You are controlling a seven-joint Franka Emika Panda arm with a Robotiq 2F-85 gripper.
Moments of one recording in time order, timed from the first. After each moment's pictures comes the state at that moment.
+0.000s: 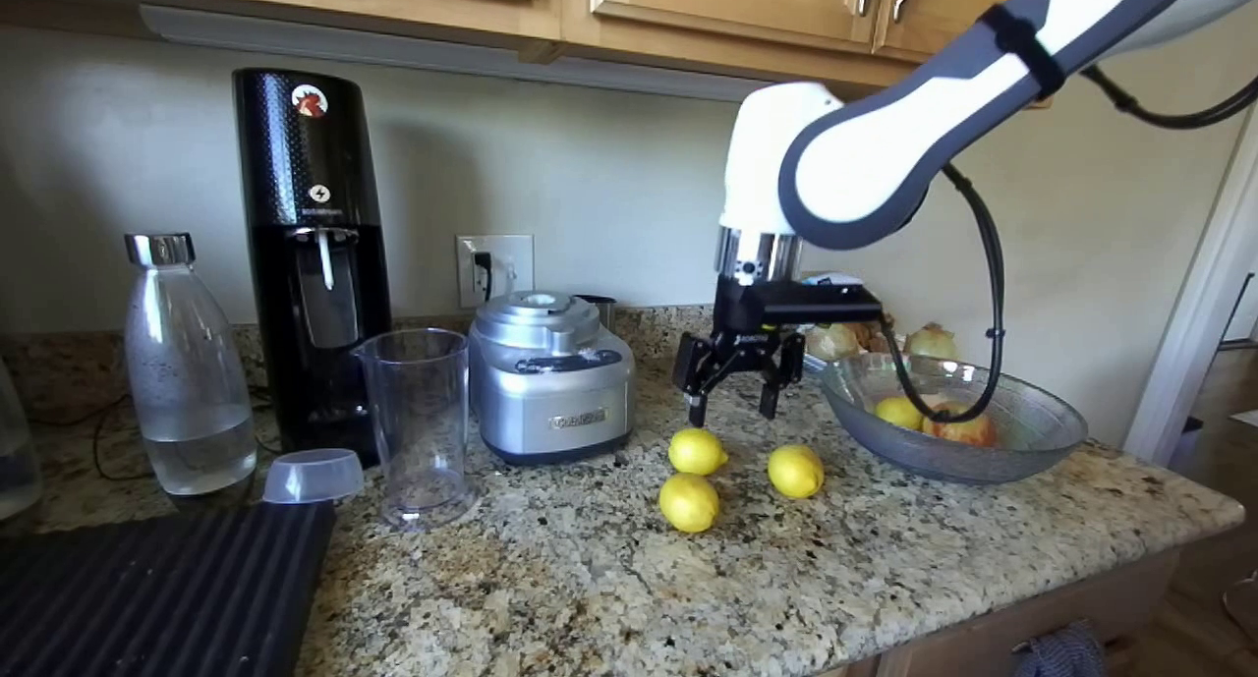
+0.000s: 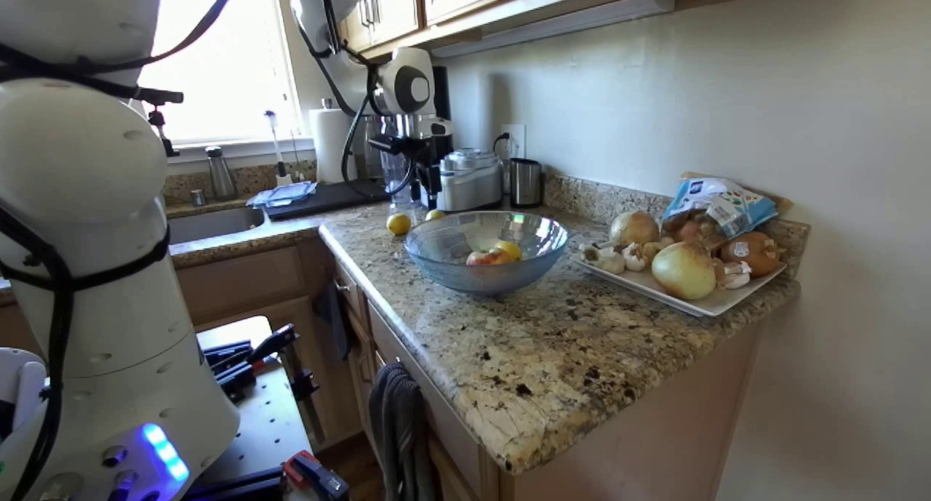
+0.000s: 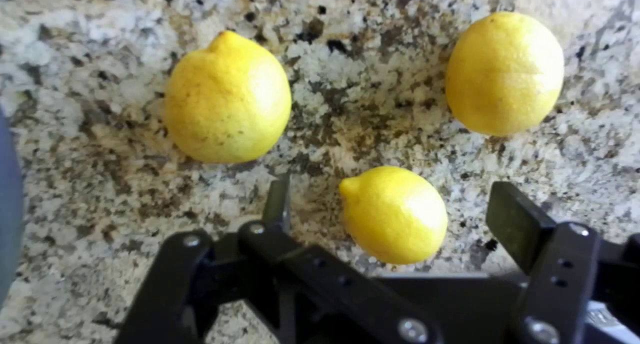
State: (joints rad) arm 0.39 0.39 0.19 -1.92 -0.08 2.38 0.64
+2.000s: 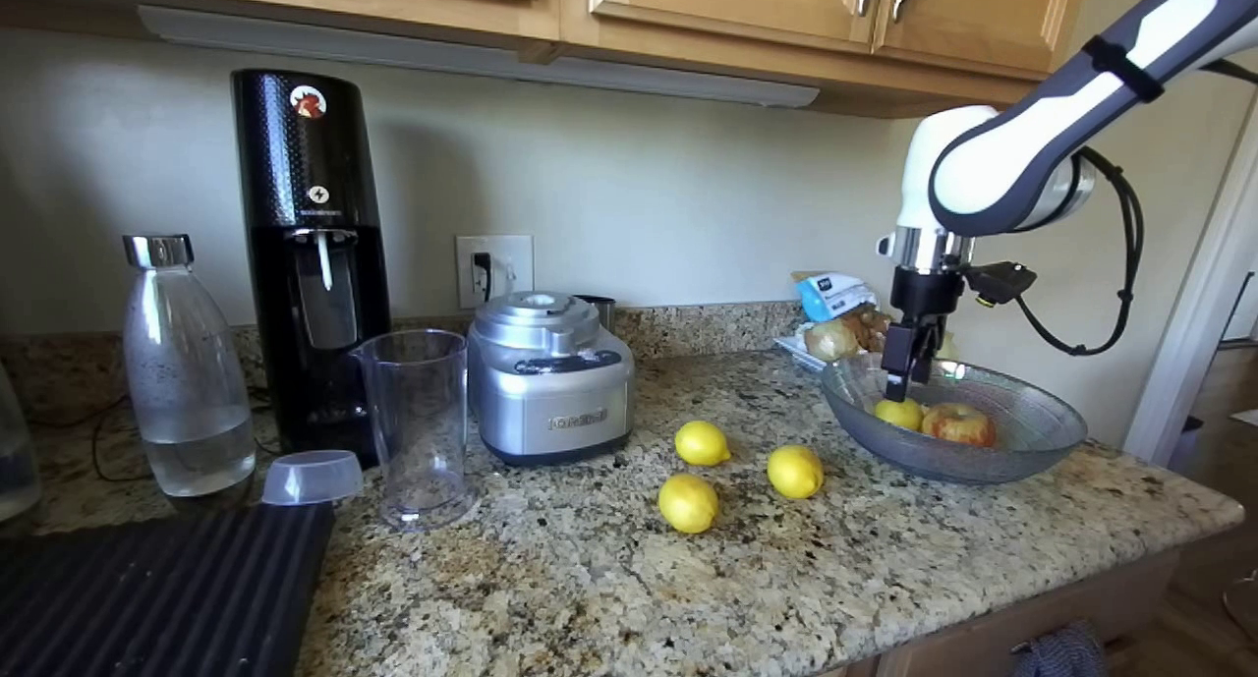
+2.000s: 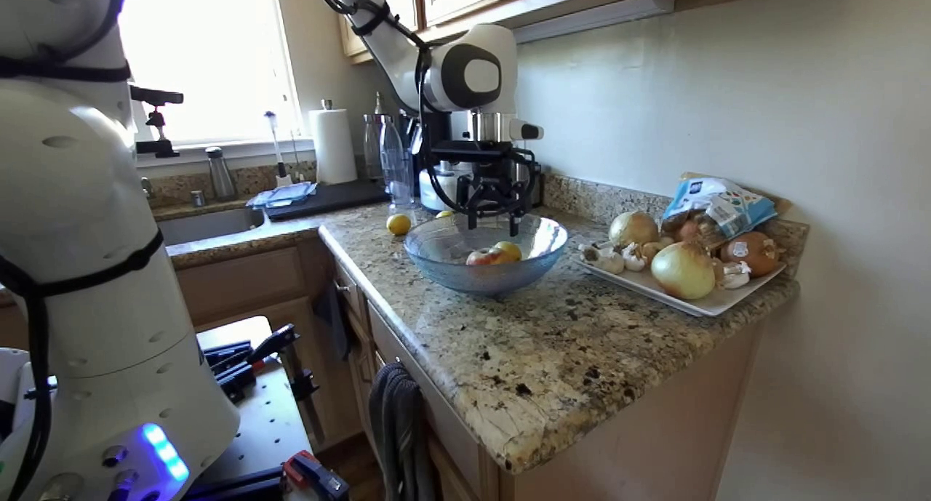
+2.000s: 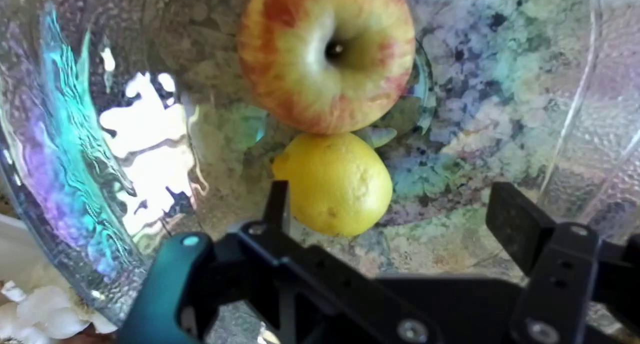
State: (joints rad) arm 0.06 0.18 0.06 -2.23 -0.04 2.41 -0.23
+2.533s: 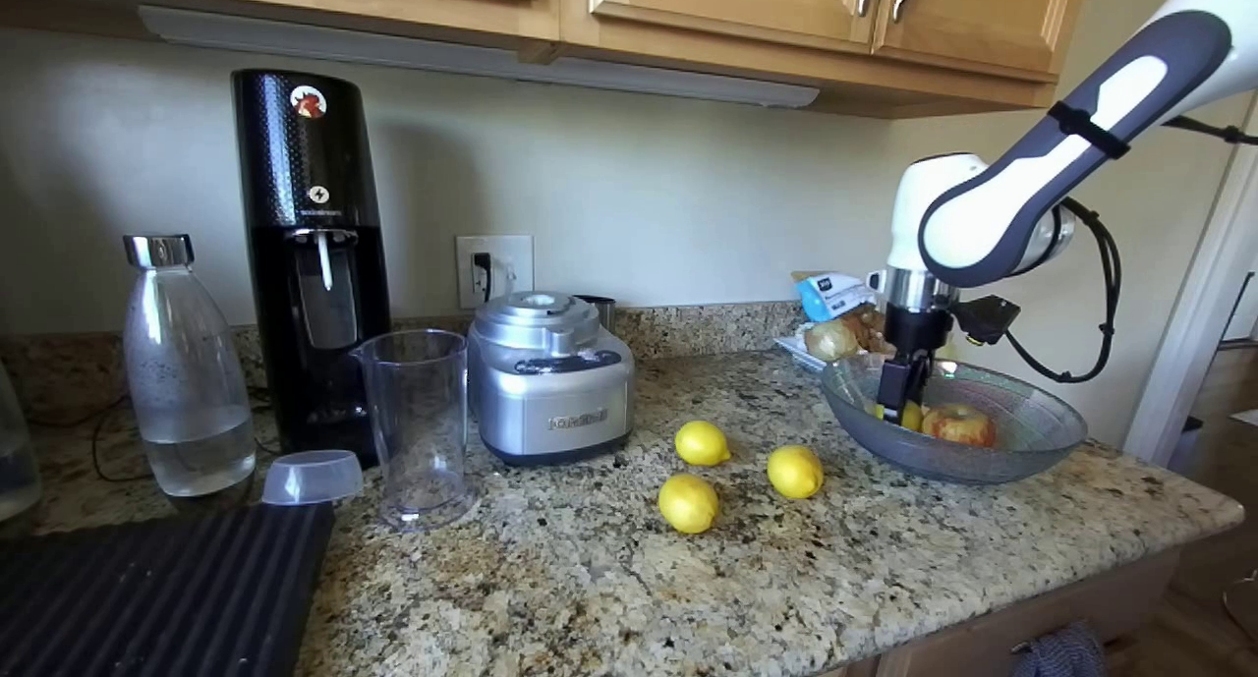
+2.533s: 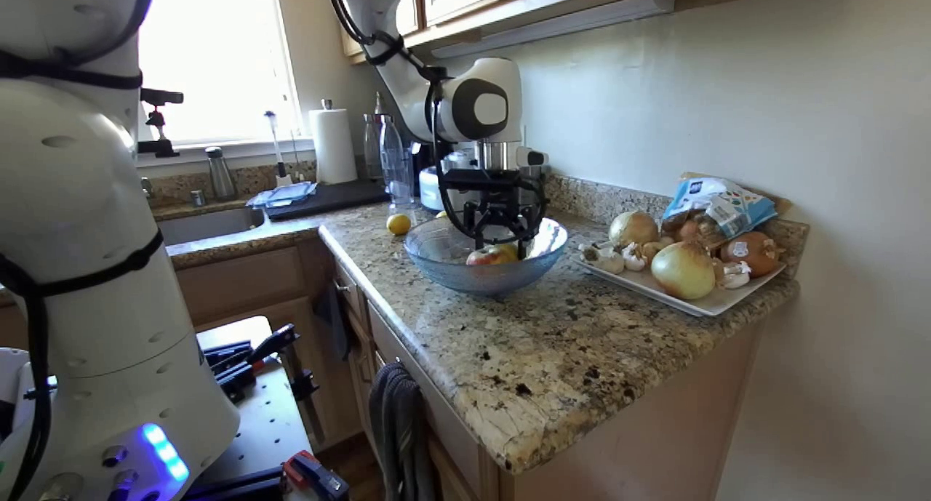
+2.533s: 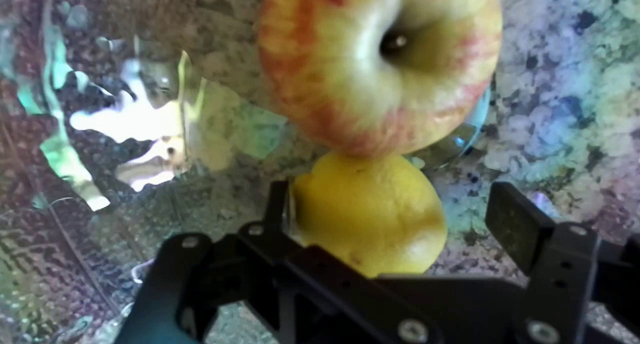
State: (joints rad) arm 0.06 0.30 0.05 -2.21 -0.10 2.50 -0.24
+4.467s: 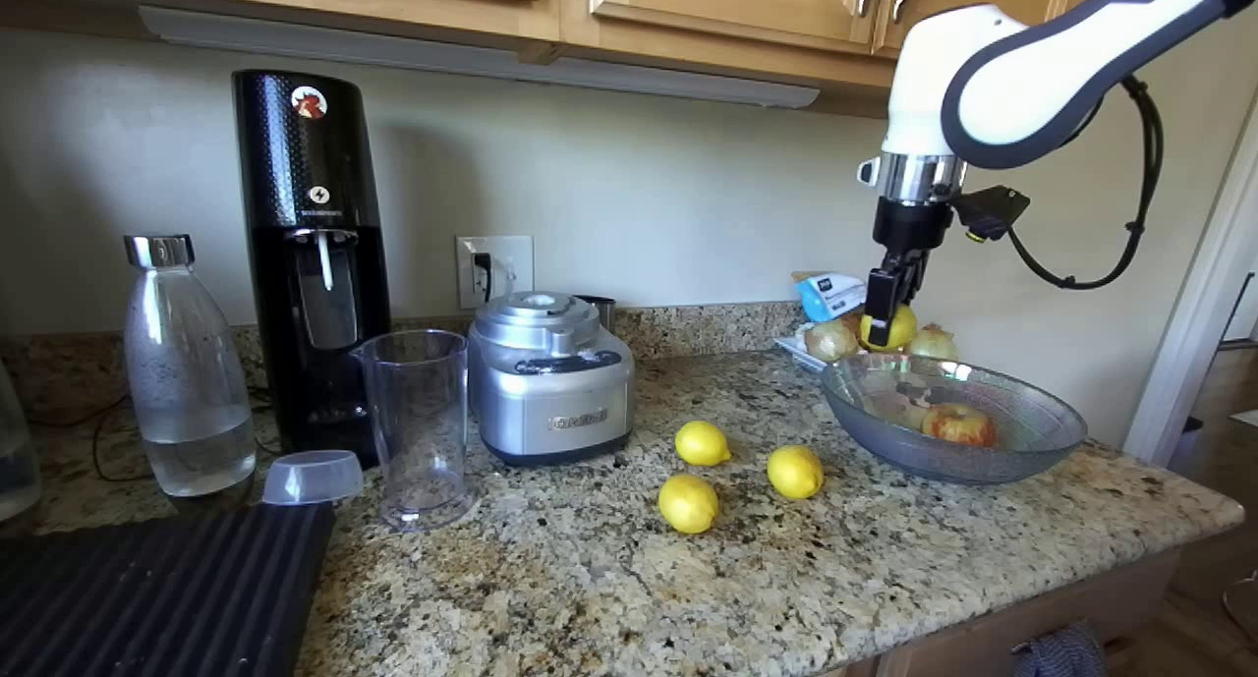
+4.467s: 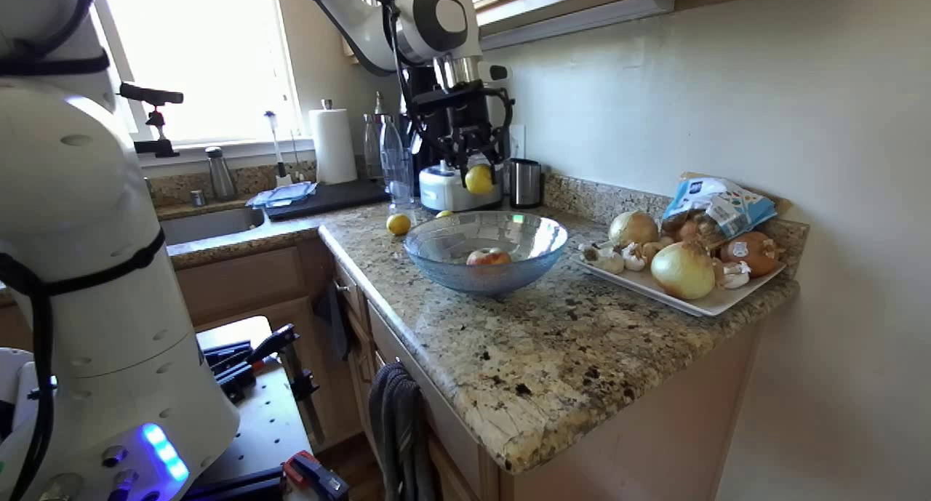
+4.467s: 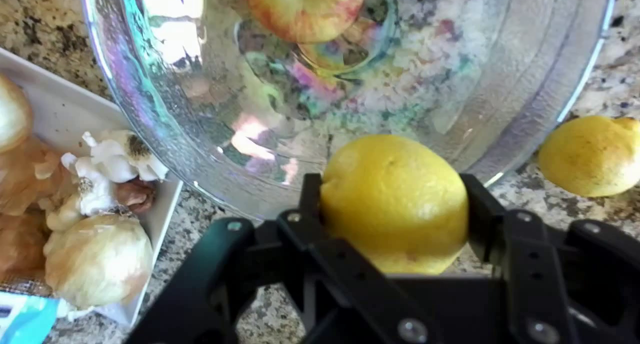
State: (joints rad) arm 0.13 0.02 0.13 -2.20 -0.20 2.32 -0.06
